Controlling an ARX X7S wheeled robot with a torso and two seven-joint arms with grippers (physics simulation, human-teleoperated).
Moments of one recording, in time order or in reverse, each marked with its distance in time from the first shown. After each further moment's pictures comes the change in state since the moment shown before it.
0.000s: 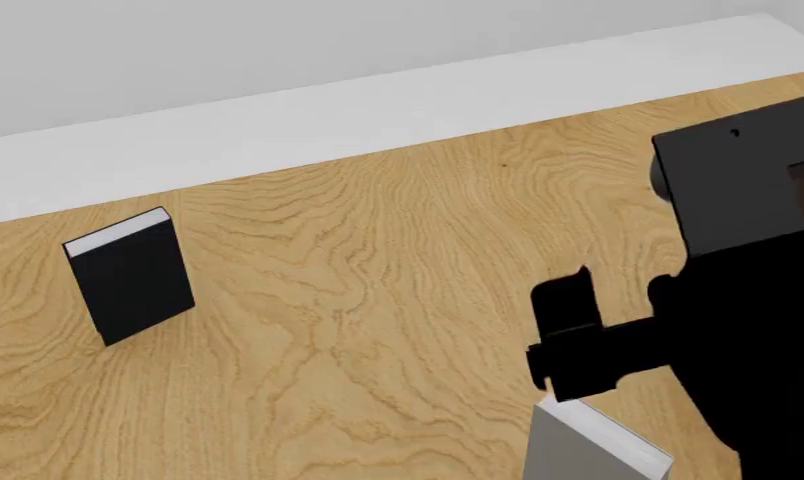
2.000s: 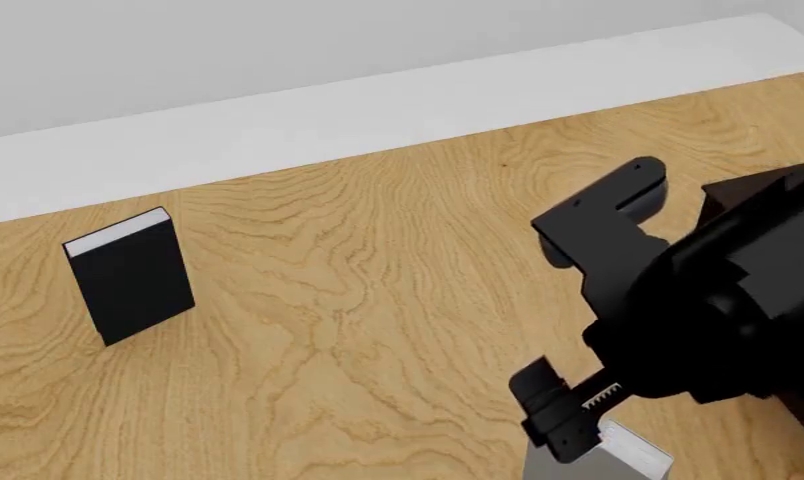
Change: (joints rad) left arm 0.076 -0.050 0.051 -0.020 -0.058 0.077 -0.093; right arm 0.433 -0.102 -1.027 0.594 -0.643 -0.165 -1.106
